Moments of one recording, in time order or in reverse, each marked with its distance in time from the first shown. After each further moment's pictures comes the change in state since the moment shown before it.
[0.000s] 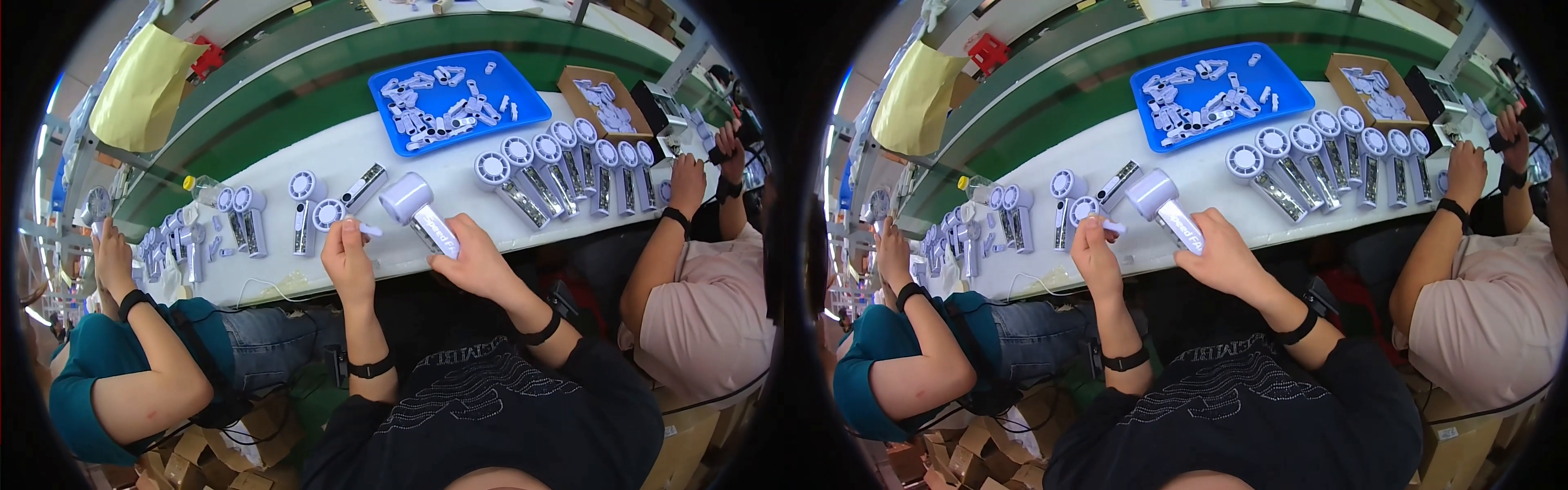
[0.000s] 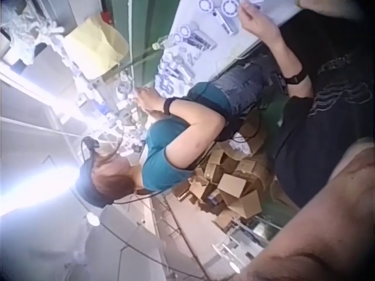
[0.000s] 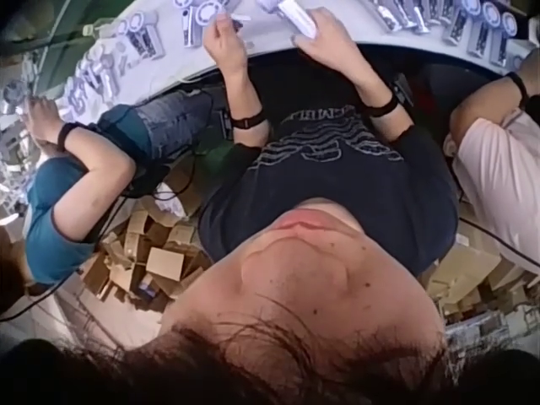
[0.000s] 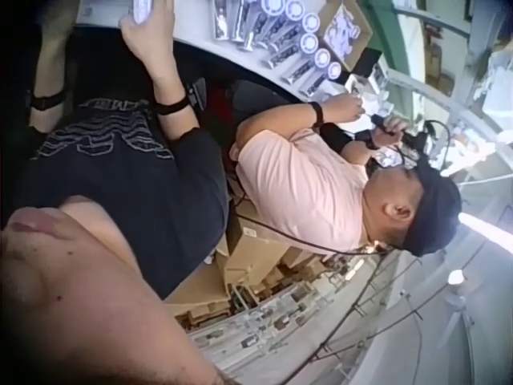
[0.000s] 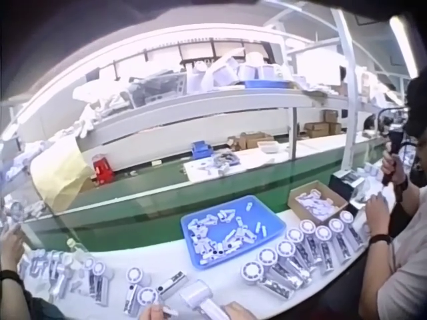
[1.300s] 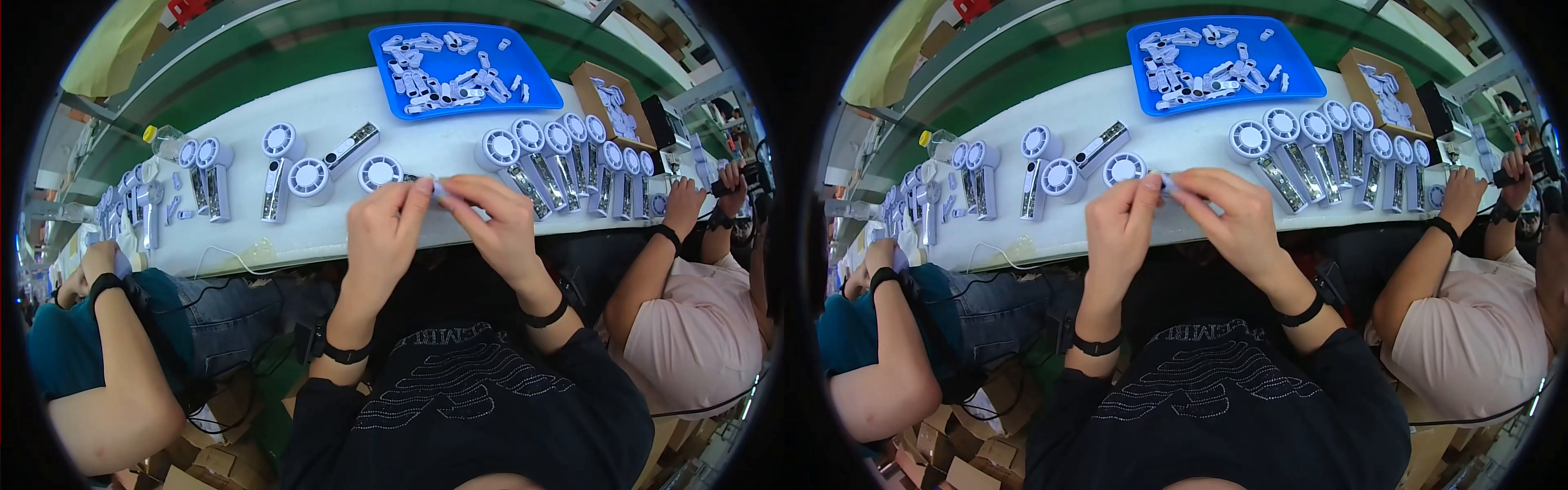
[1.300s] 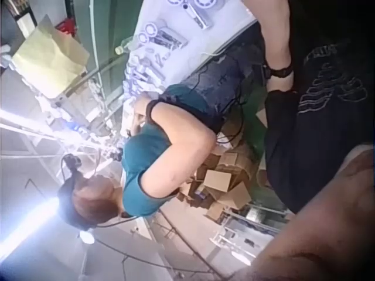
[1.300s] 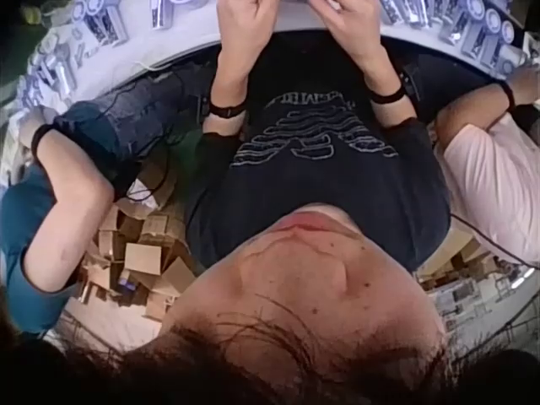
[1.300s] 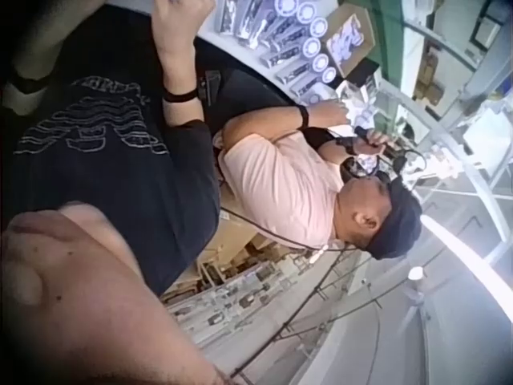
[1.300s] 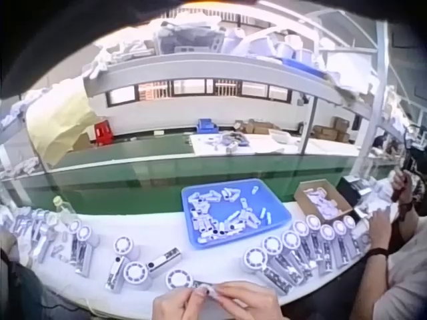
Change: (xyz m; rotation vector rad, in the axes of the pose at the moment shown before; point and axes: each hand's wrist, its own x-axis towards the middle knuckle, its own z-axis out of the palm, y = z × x) left_hand -0.003 0.043 0.036 0.085 -0.388 -0.106; right_hand 0.026 -0.011 -0.039 0.060 0.085 -0.205
